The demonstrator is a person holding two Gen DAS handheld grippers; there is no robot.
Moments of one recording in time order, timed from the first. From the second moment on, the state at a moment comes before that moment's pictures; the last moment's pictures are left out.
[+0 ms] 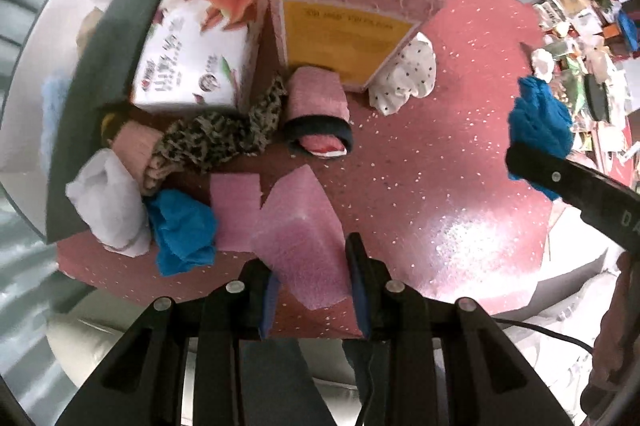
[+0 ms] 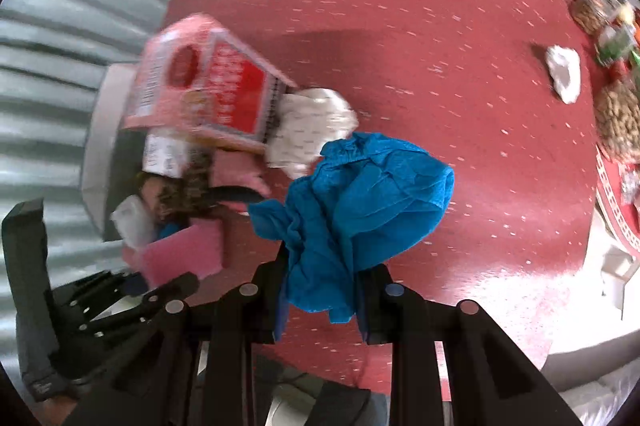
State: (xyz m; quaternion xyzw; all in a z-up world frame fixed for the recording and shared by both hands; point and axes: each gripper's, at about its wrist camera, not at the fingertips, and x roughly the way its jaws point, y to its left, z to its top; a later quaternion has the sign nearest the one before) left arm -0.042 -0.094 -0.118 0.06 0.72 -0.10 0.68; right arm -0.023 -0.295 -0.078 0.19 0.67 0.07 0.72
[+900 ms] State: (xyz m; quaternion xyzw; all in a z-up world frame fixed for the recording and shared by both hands) left arm 0.074 0.068 -0.037 -0.01 0.66 -0.13 0.74; right arm 0.114 -0.128 -0.009 0.21 0.62 0.05 0.75
